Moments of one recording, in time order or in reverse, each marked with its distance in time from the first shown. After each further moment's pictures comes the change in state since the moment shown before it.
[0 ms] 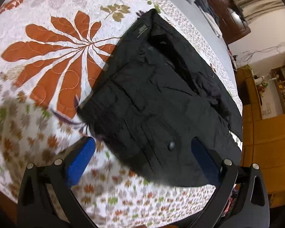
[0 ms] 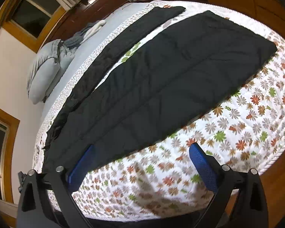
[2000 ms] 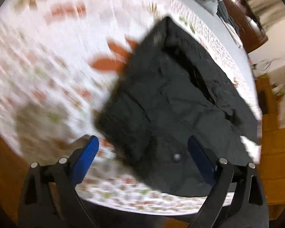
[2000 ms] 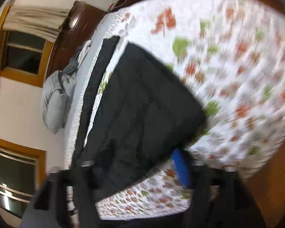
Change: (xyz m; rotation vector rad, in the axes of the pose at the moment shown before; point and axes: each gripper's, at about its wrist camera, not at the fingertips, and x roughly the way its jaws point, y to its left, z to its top) left arm -0.093 0.055 0.005 0.021 -0.087 0.222; right arm -0.030 -0.115 0.062 0.246 0.010 0.141
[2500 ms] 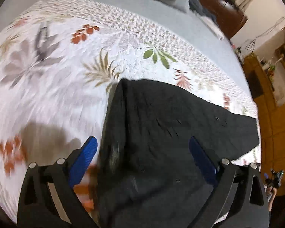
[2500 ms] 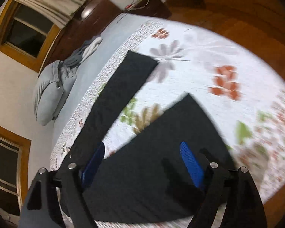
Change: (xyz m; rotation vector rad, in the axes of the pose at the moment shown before) left arm 0.068 -0.082 0.207 0.224 0.029 -0.080; right arm 0.041 0.137 0.081 -0.172 -0.005 -0.073
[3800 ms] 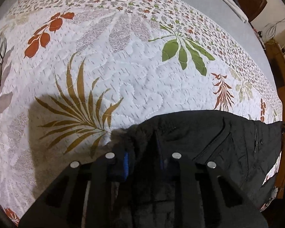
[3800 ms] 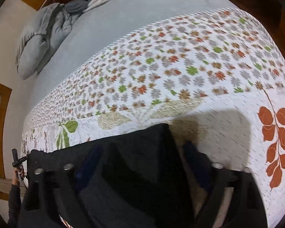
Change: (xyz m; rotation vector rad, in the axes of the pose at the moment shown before) left arm 0.124 0.001 0.080 0.024 0.133 0.136; right arm 0.310 0.081 0.271 -0.398 0.355 -0.061
